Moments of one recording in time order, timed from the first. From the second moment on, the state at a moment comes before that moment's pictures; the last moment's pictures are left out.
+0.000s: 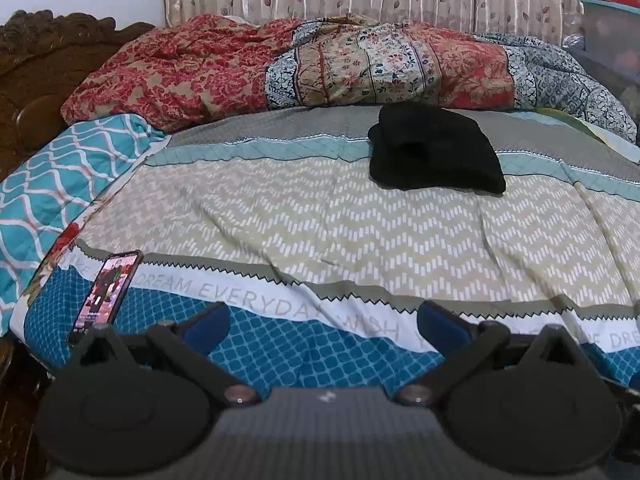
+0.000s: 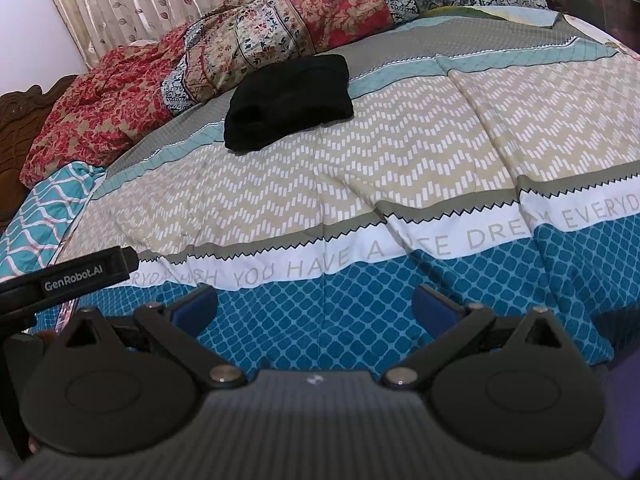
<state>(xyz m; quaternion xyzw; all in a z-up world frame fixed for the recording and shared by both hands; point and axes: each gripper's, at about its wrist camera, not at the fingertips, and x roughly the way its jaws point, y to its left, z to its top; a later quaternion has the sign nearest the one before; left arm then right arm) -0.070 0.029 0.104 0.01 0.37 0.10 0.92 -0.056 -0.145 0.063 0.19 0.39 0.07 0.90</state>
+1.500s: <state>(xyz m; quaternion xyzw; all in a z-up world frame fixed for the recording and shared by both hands) -0.060 0.038 0.084 -0.02 0.44 0.09 0.89 -0.053 -0.147 0.061 0.19 0.40 0.07 0.89</state>
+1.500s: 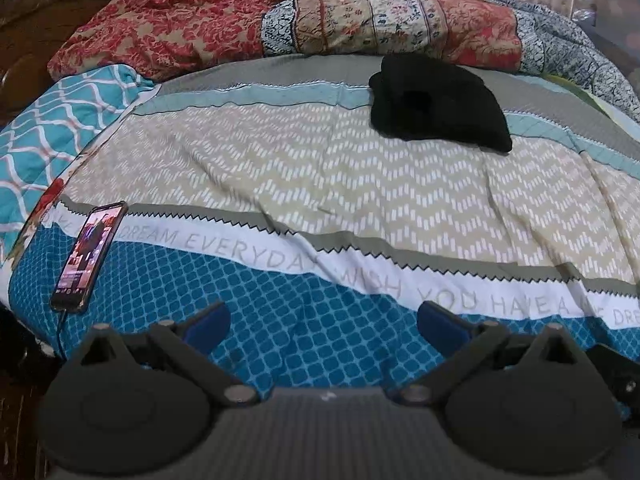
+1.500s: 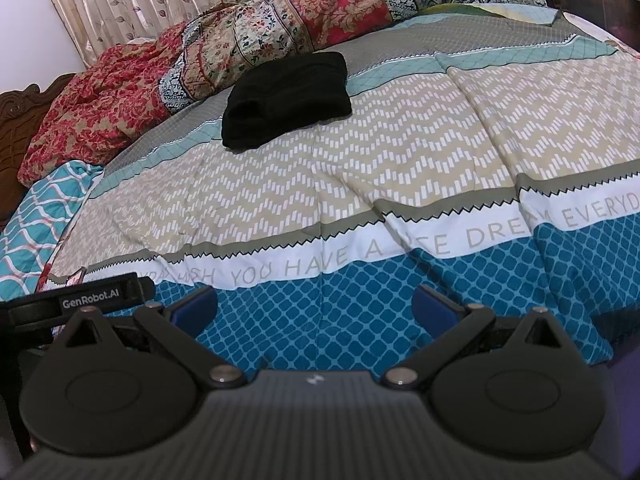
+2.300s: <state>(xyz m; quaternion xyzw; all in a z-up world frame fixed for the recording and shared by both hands) -0.053 0.036 0.065 0.00 0.49 0.10 0.87 -0.055 -0.145 0.059 0.20 0.41 0.07 0.89</state>
